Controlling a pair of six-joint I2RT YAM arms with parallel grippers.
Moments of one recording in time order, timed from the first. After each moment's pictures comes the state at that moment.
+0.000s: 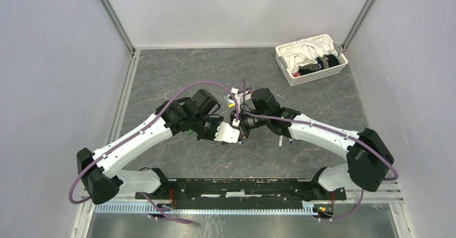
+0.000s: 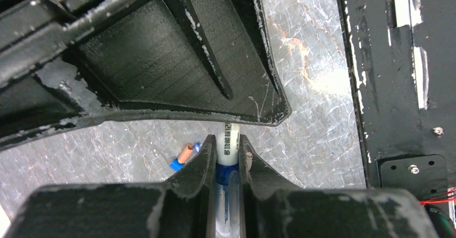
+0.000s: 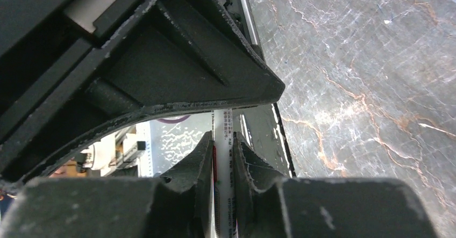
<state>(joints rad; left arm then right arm) -0.85 1.23 1.17 -1.00 0.37 0.99 0.82 1.41 0.90 0.00 -0.83 0.52</state>
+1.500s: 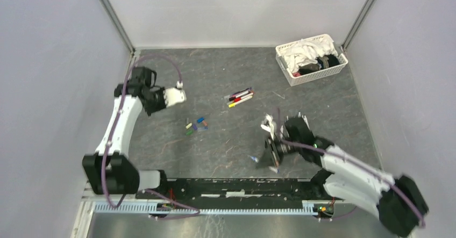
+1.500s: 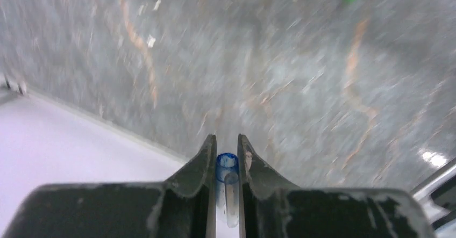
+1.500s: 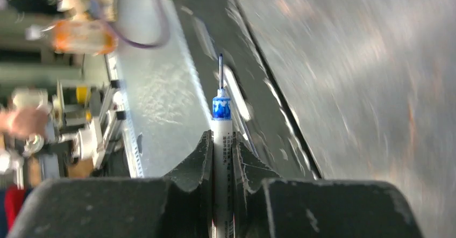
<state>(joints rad) -0.08 1.35 1.24 -1.09 0.26 1.33 0.72 1.13 0.56 -0.05 -0.87 0.48</state>
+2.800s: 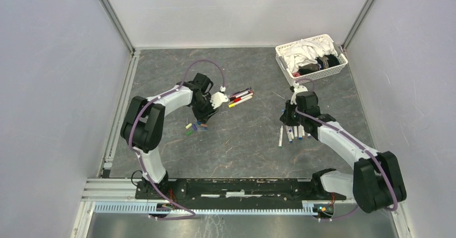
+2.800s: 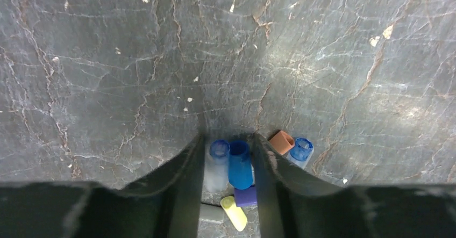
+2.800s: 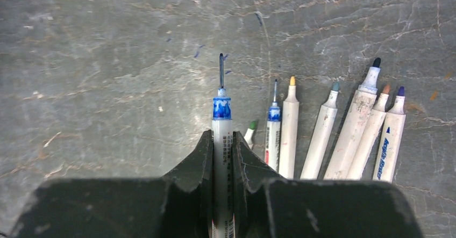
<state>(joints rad) -0.42 1.83 1.19 -0.67 0.23 0.75 0.30 1.18 0.62 -0.21 -0.08 0.29</state>
